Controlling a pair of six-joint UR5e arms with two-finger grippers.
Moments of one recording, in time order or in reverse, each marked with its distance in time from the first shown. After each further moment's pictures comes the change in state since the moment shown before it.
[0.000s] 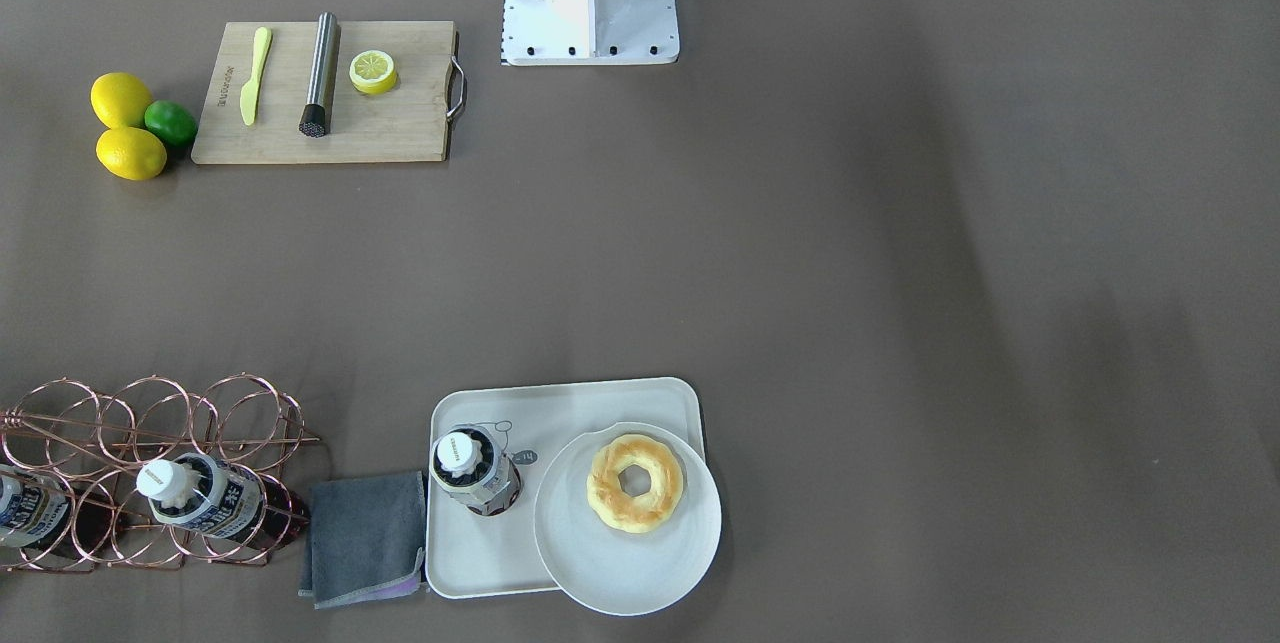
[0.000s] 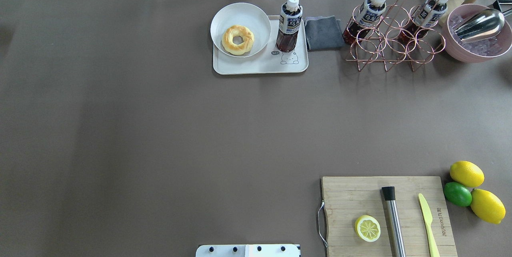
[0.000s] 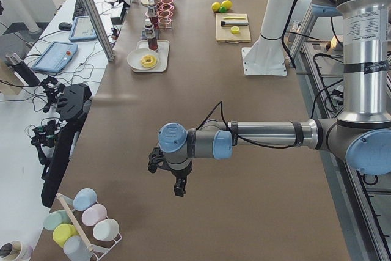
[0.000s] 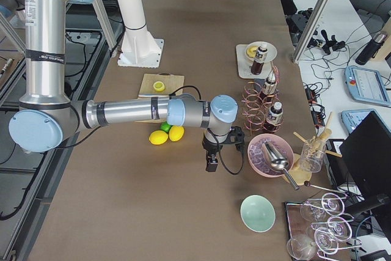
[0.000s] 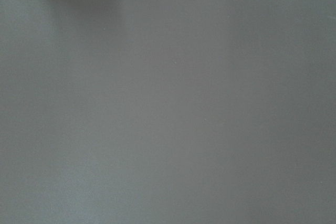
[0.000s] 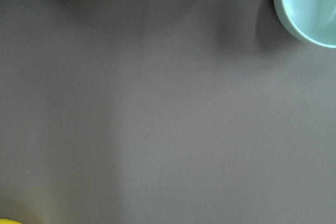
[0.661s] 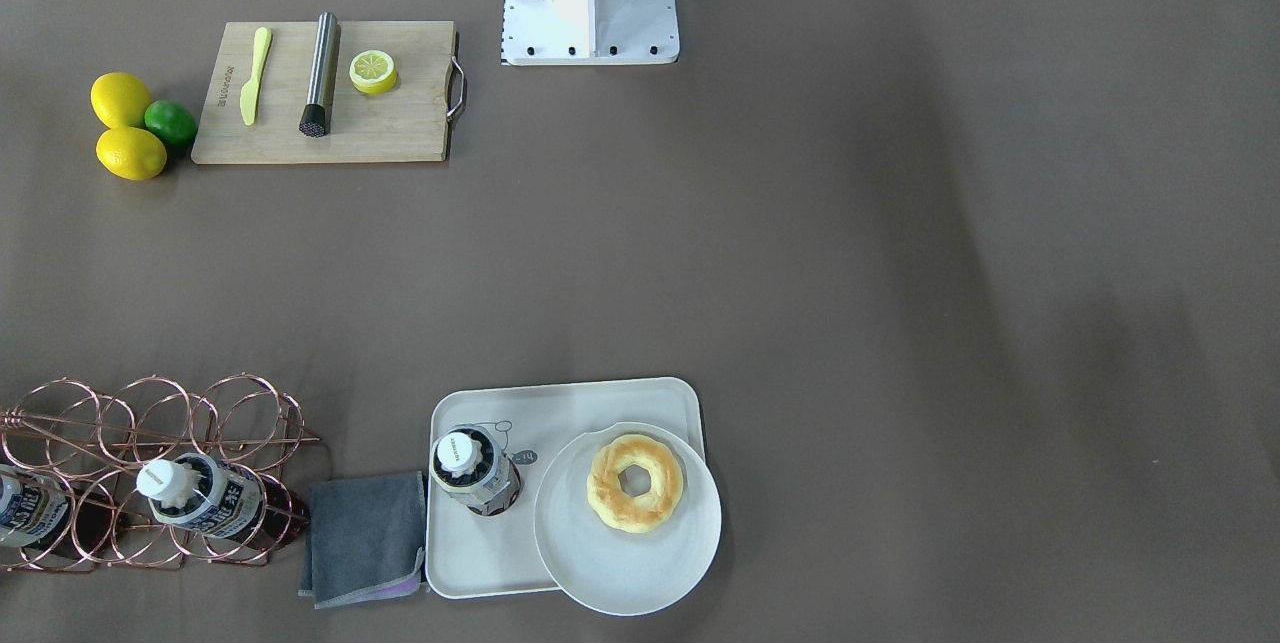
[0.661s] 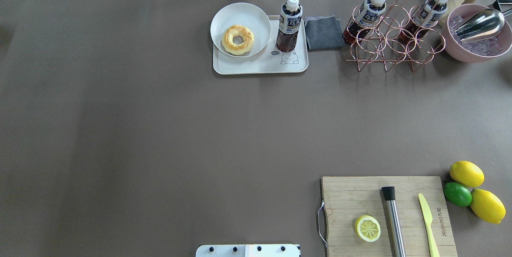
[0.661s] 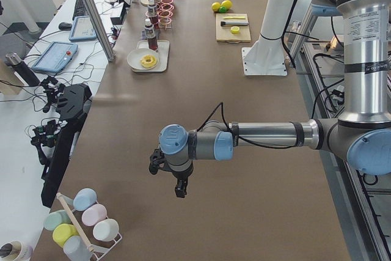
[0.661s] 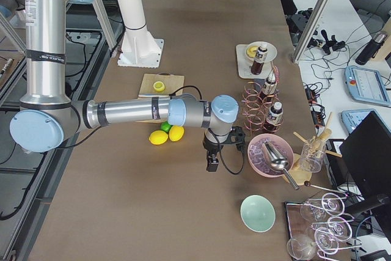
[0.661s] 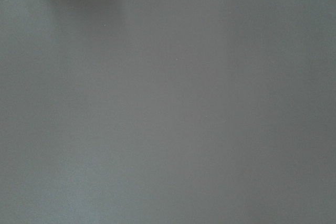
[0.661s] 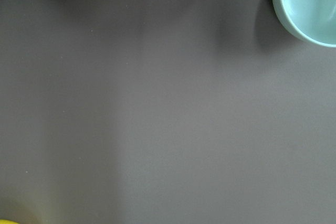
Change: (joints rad) left arm 0.000 0.005 0.004 0.000 0.000 0.002; right arm 0.000 0.005 -0.005 -0.001 0.003 0.000
